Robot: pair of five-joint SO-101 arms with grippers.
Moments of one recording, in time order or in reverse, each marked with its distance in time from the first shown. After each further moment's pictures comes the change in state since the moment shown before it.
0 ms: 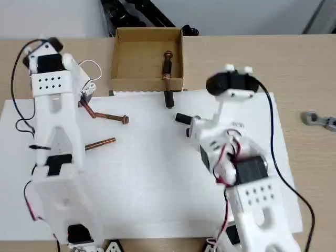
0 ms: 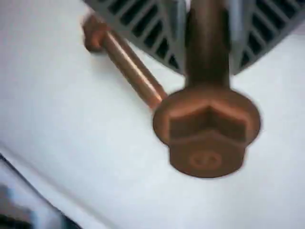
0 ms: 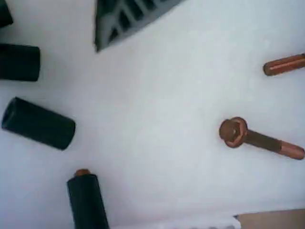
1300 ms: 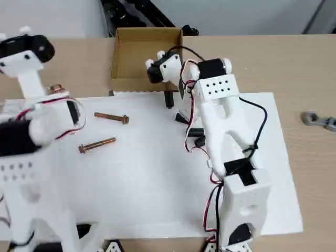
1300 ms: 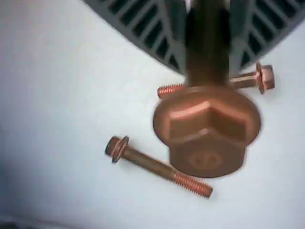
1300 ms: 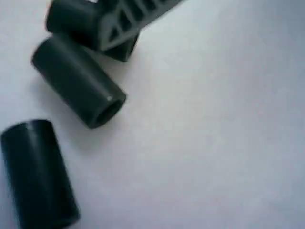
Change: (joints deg) left arm 0.2 -55.4 32.6 -1.1 -23.1; right arm 0.8 69.8 -67.1 35.3 54.1
